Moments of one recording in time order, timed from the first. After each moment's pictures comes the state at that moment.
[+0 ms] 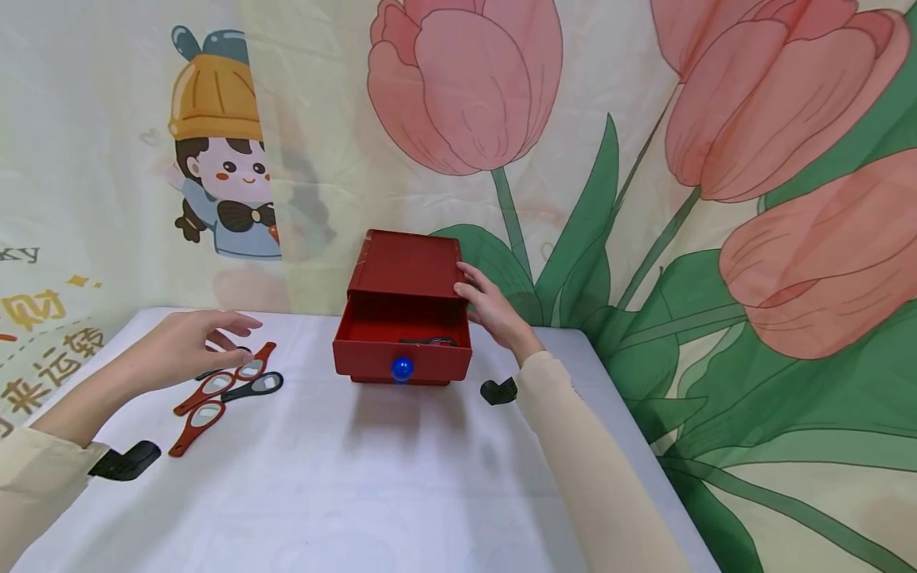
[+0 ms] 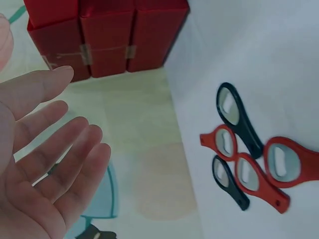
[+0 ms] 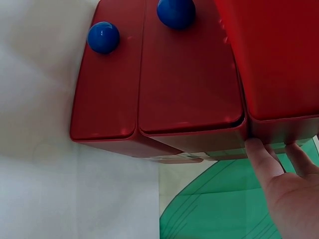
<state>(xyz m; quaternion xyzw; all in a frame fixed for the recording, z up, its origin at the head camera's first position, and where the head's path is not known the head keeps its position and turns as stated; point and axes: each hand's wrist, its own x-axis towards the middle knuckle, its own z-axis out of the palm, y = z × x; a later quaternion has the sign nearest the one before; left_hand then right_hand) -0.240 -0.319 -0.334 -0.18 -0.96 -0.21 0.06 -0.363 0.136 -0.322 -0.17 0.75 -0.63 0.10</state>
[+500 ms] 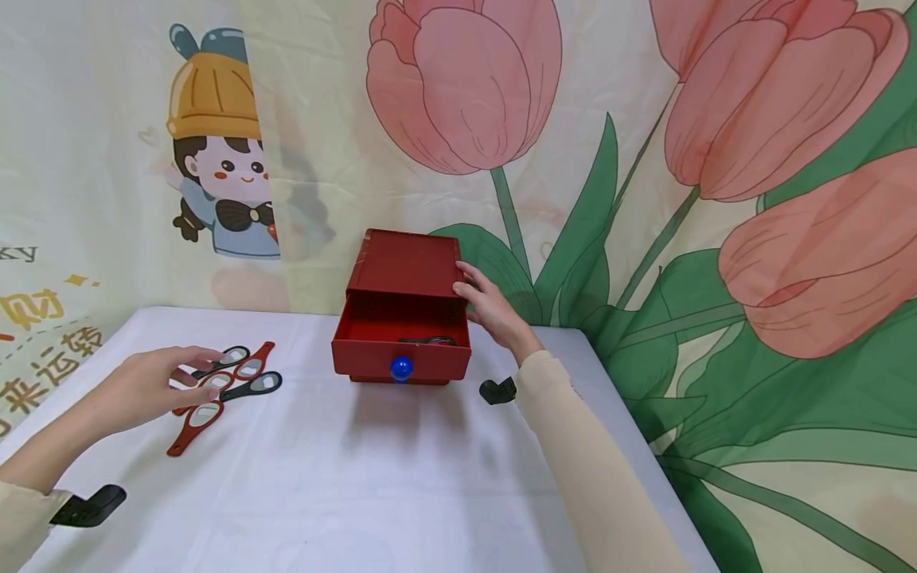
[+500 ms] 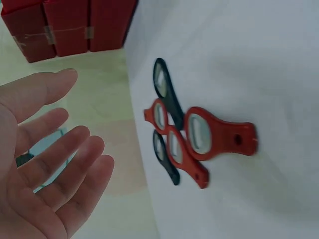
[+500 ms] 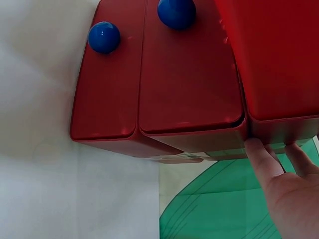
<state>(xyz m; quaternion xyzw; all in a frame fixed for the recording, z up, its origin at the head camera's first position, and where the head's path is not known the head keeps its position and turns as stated) -0.218 -0.359 -0.384 -0.13 -0.97 -0.21 0.05 -0.363 0.136 -0.321 -0.16 0.76 -0.63 0.10</state>
